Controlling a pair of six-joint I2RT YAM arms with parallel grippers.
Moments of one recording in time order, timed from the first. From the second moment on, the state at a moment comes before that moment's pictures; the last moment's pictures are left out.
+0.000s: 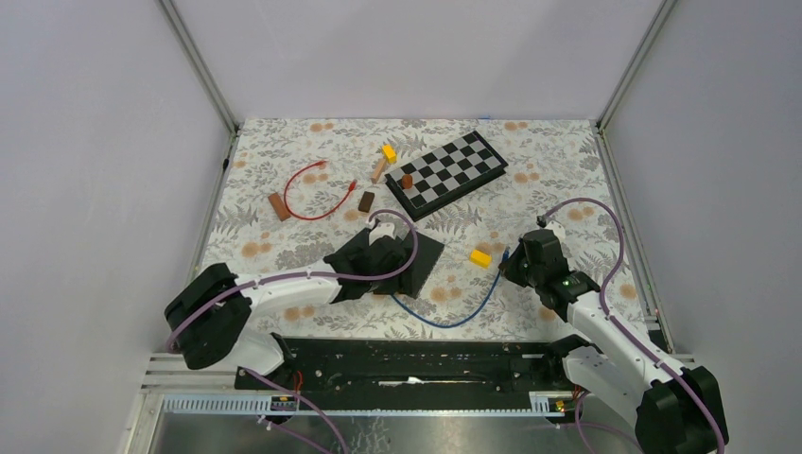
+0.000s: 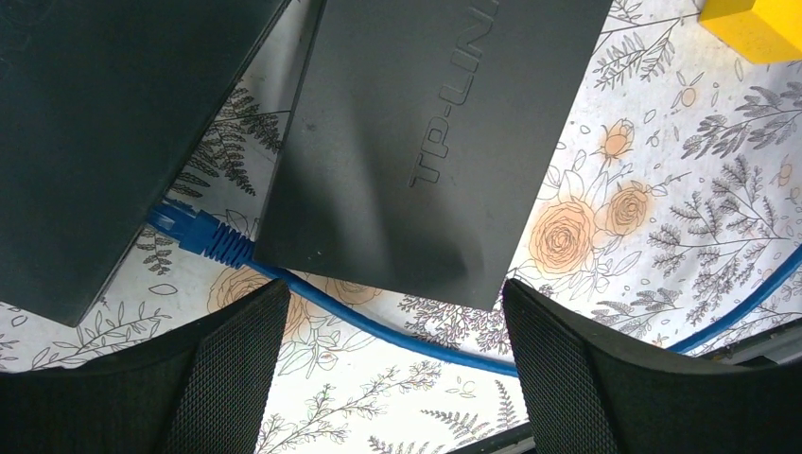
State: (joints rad) left arm -0.93 1.42 0.73 -0.24 -0.20 -0.83; right arm 0.37 0.89 0.43 -0.33 0.10 0.75
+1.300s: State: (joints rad) left arm -0.90 1.71 1.03 -0.24 -0.21 -0.60; right arm 0.37 0.85 0.42 -0.33 0.10 0.74
